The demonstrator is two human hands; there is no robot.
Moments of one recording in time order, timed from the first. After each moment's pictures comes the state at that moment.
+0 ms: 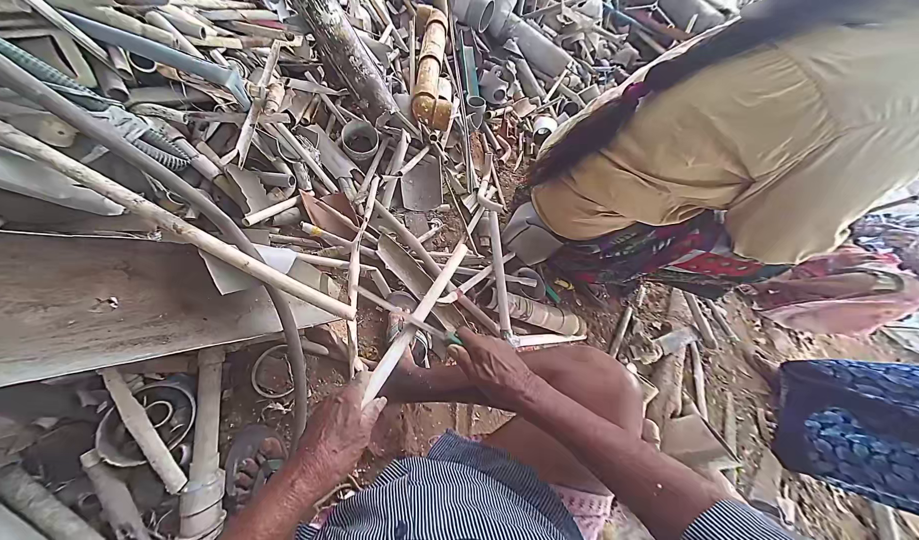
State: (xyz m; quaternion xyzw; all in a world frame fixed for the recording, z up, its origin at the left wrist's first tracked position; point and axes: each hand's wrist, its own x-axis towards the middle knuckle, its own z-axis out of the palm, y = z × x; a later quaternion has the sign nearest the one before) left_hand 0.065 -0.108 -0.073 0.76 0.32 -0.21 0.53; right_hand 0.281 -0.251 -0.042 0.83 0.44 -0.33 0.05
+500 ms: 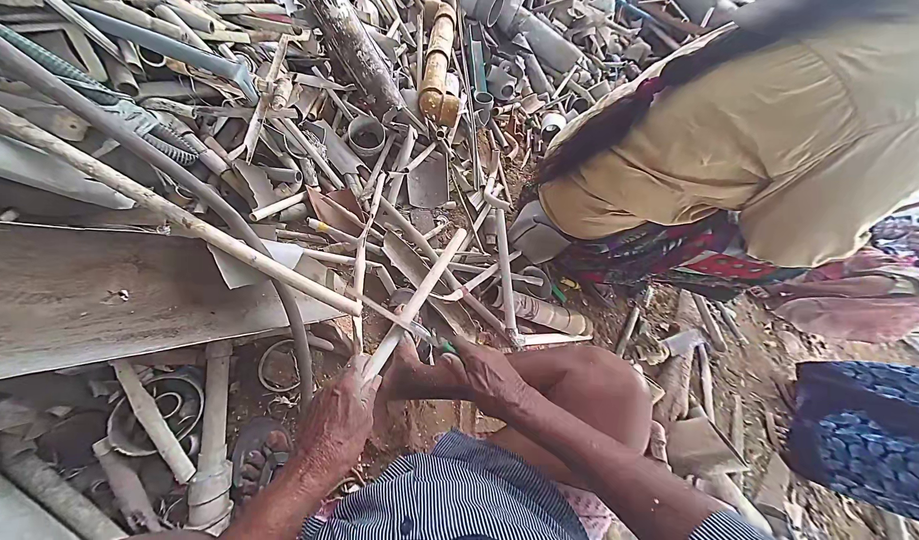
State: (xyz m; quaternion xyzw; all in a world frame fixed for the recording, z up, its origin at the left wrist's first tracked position) left_hand 0.065 -0.108 -0.066 0.76 0.39 -0.15 0.49; right_hand 0.259 -0.247 -0.048 0.83 0.43 -0.35 0.04
